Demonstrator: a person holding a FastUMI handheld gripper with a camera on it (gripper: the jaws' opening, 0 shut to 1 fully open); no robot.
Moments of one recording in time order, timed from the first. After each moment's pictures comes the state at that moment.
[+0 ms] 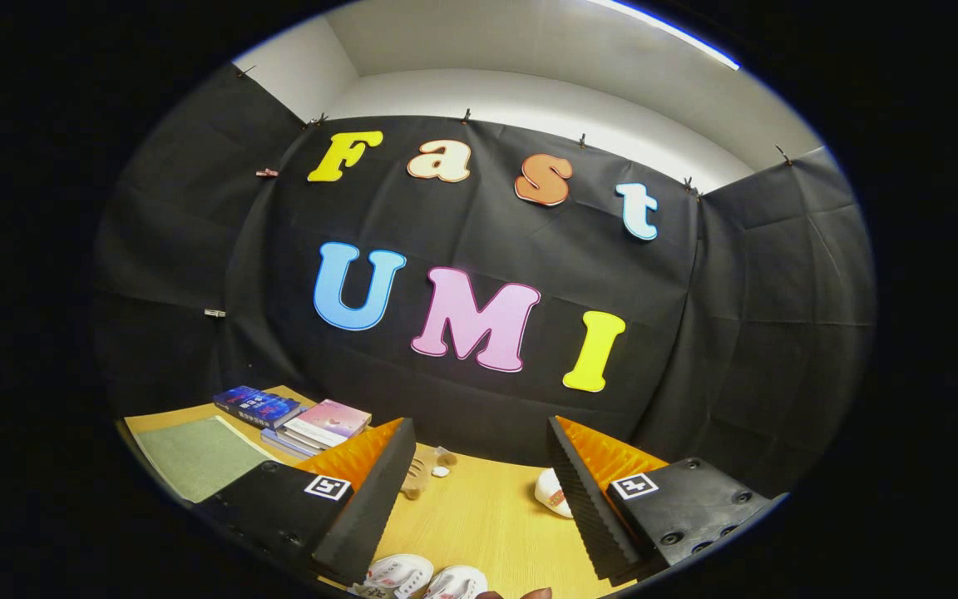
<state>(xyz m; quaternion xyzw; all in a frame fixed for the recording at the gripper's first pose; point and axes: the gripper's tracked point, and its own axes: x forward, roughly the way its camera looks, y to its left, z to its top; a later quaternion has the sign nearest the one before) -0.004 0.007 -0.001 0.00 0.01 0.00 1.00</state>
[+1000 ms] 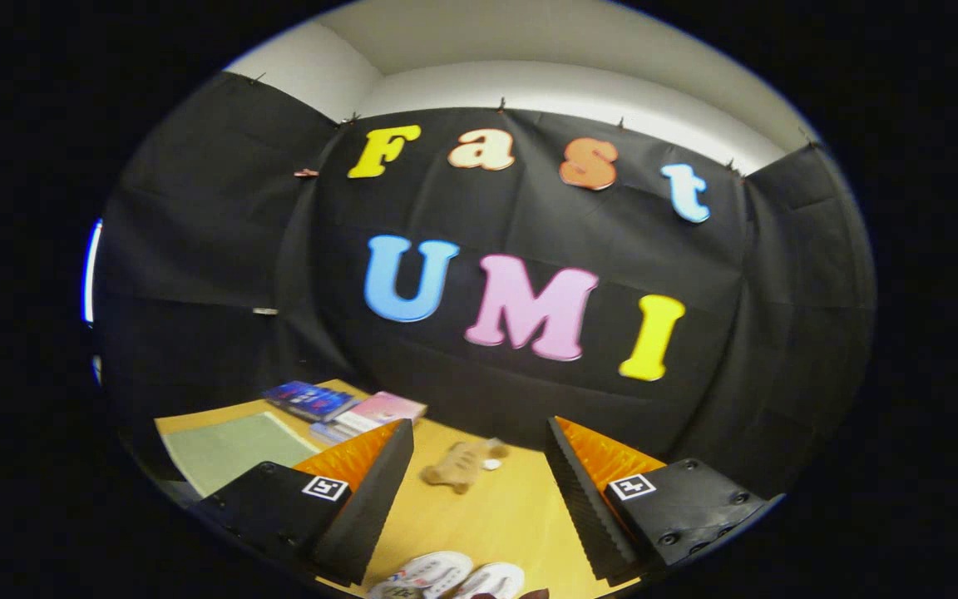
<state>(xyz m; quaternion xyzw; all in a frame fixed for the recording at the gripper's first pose) -0.007 0.093 -0.031 0.06 0.06 0.17 0.98</state>
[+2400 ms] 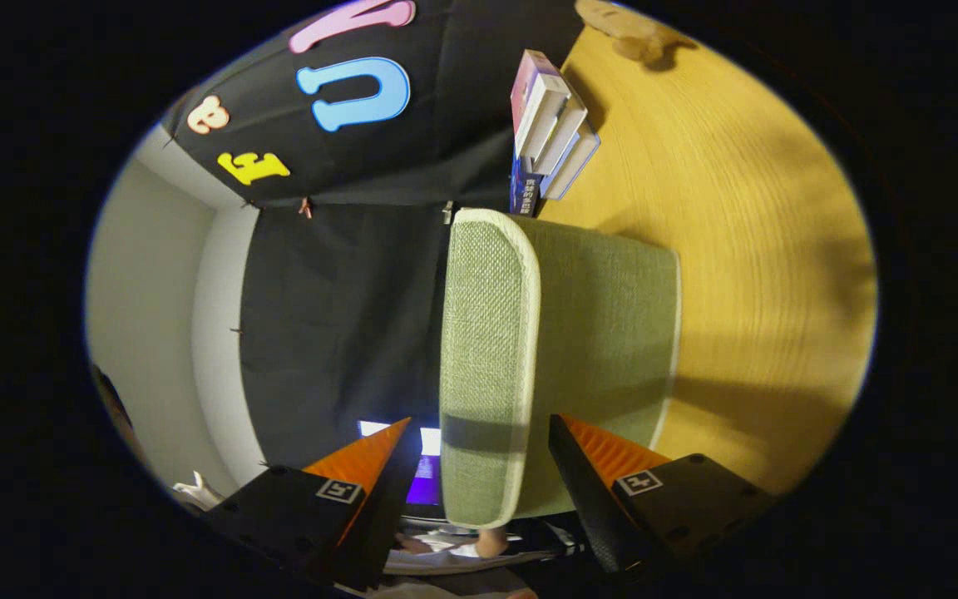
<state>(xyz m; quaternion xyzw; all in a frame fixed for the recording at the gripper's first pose) -0.047 0.341 -0.219 0.60 0.44 0.47 0.48</state>
